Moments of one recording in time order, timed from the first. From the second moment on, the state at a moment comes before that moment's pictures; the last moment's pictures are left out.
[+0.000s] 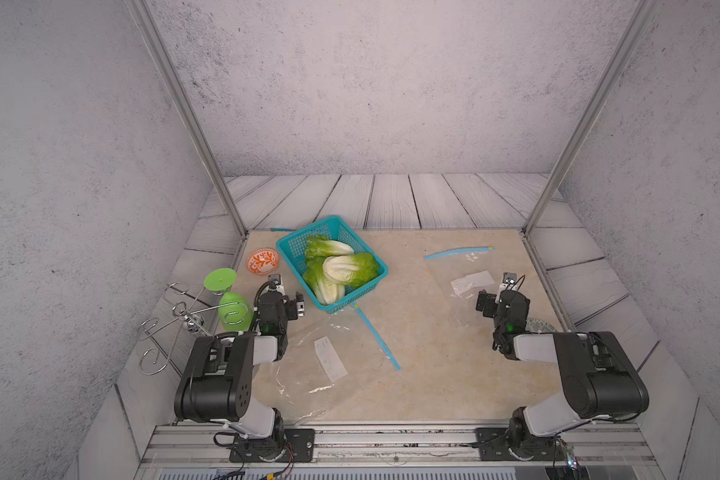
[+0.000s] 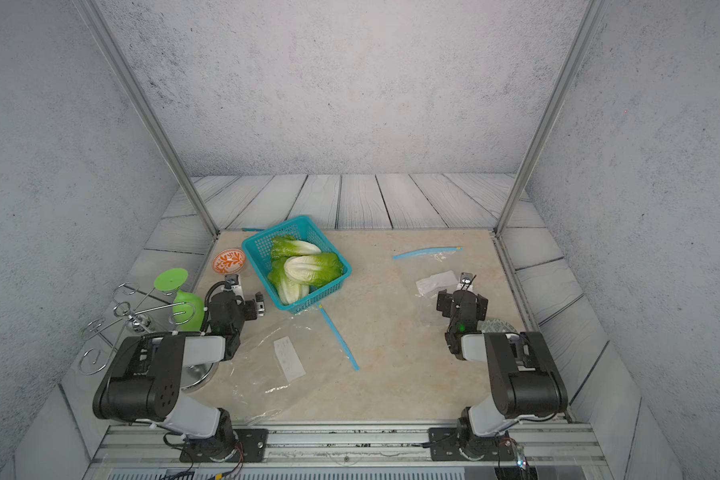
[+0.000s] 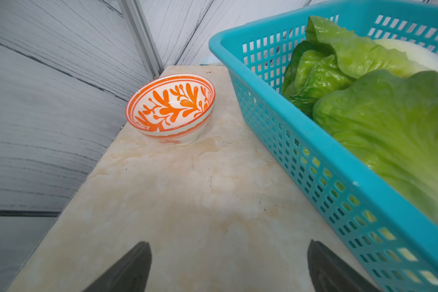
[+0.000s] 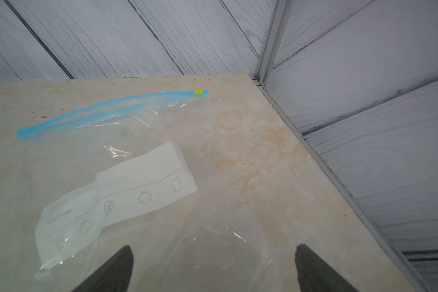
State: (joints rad) left arm -0.01 1.53 0.43 0.67 -0.16 0.00; right arm 0.05 1.53 0.43 0.67 0.32 0.04
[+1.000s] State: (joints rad) left arm 0.00 1.53 0.44 0.66 -0.12 0.00; right arm 0.05 1.53 0.43 0.67 0.32 0.04
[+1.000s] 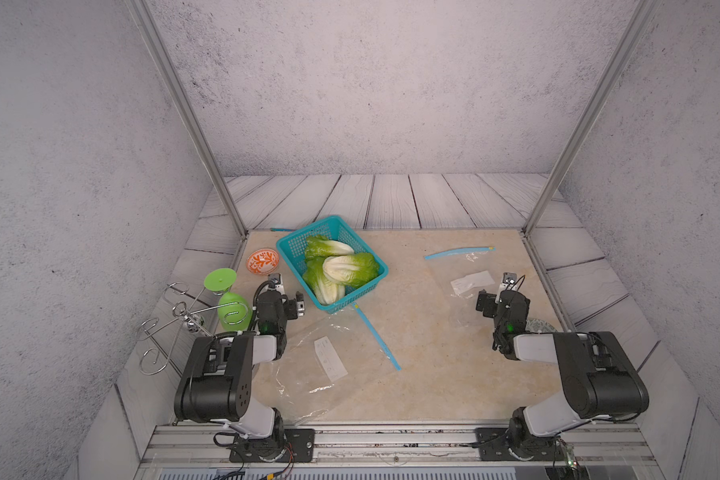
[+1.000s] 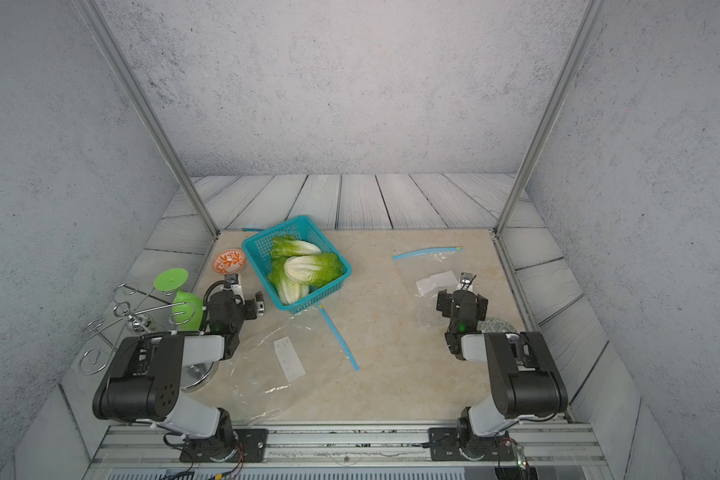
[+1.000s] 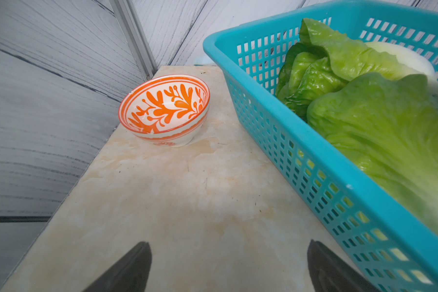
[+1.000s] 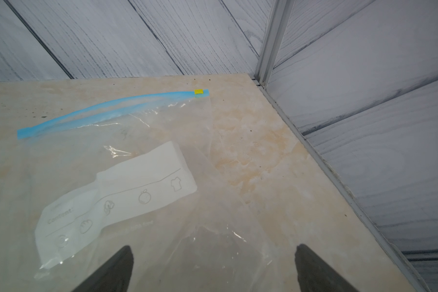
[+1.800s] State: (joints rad) left arm -0.12 1.05 0.61 0.01 -0.33 -0.29; right arm 0.07 1.24 0.89 -0.29 0.09 0.57
